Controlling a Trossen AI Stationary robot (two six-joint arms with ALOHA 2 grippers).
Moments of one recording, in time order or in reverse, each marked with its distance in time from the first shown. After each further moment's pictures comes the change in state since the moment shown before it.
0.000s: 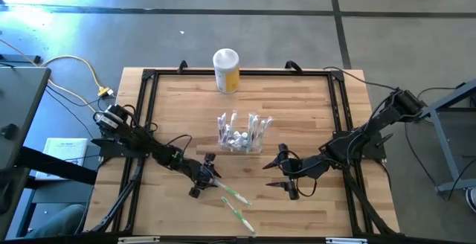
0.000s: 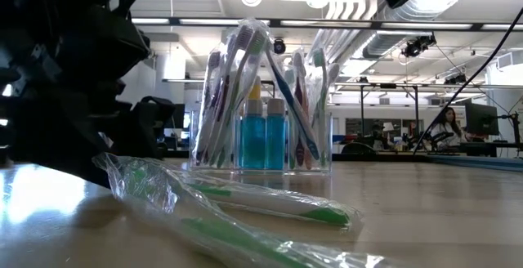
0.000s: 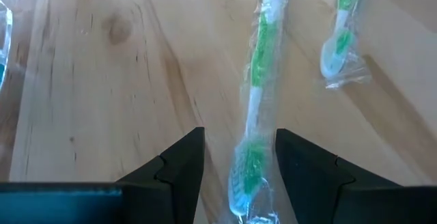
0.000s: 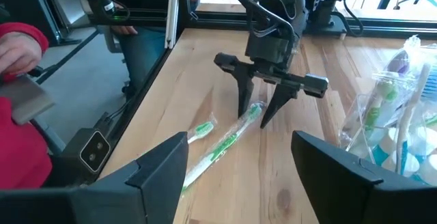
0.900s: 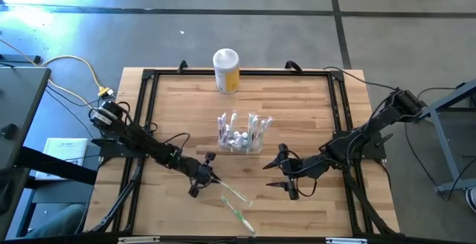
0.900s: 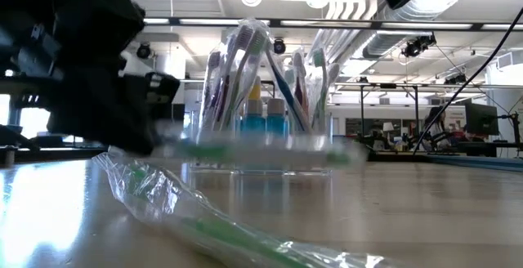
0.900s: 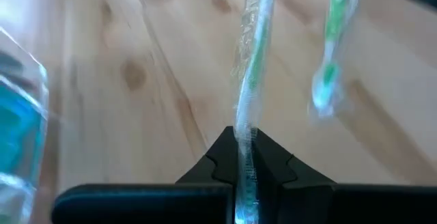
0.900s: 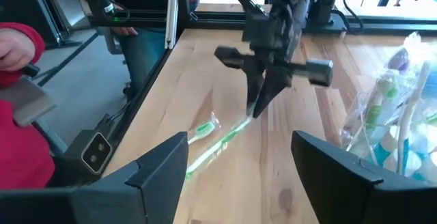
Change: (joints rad) left arm 0.000 -0.075 0.001 -0.024 -0.006 0.108; right arm 0.000 0.000 0.000 0.000 0.000 0.018
